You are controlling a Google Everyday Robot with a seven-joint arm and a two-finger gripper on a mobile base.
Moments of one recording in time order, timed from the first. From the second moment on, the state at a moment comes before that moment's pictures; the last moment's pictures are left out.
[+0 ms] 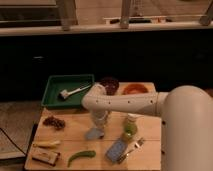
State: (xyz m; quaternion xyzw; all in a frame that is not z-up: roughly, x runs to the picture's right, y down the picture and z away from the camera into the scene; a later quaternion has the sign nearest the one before) arm -0.019 0.225 0.819 -0.36 -0.16 -0.49 0.78
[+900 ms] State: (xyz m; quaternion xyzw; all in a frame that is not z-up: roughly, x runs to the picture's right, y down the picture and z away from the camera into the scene) arm -0.048 0.233 0.816 -0.34 -0.20 -0.50 0.77
